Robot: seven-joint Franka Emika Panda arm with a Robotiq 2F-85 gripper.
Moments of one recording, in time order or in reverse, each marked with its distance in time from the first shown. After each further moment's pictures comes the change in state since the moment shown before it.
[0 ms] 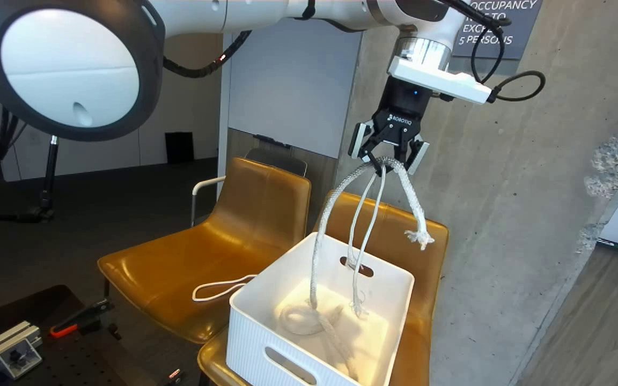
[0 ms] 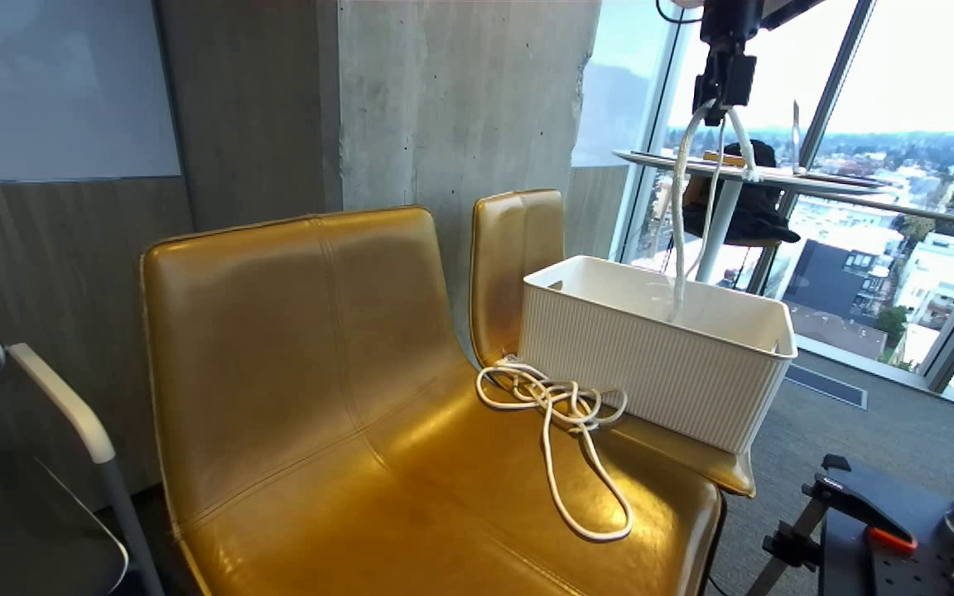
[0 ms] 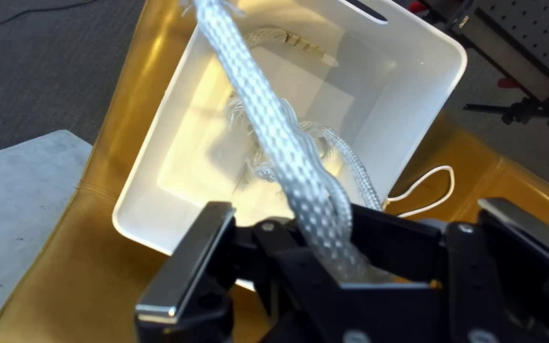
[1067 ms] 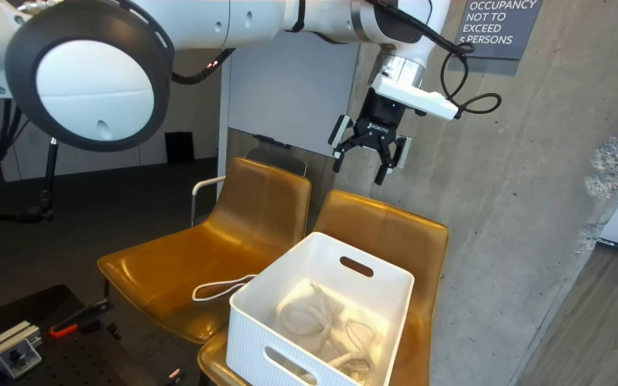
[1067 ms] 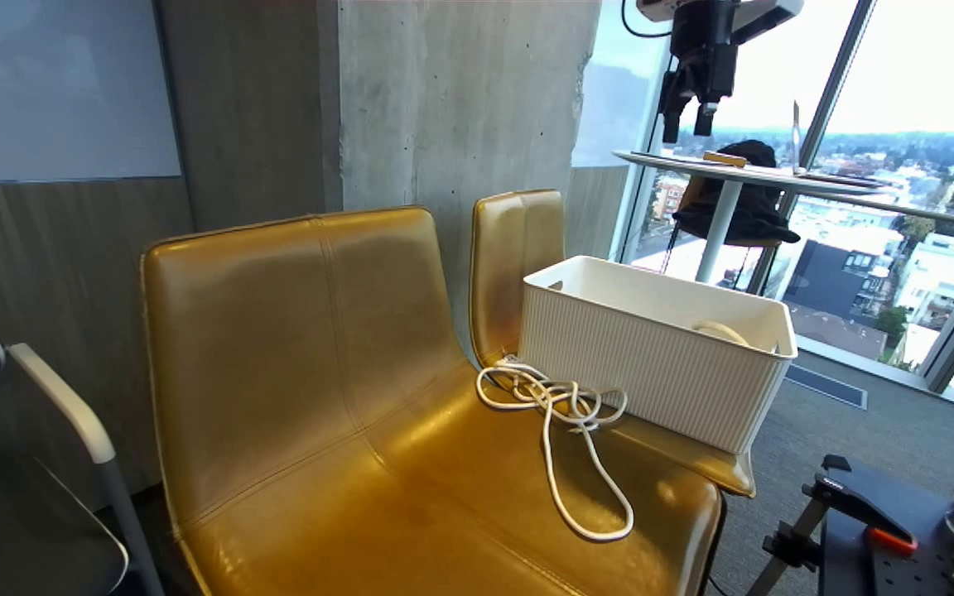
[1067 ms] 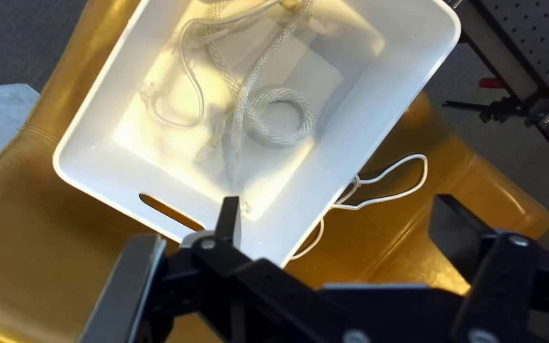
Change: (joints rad) arm 0.049 0.031 0.038 0.005 0.014 0.005 -0.047
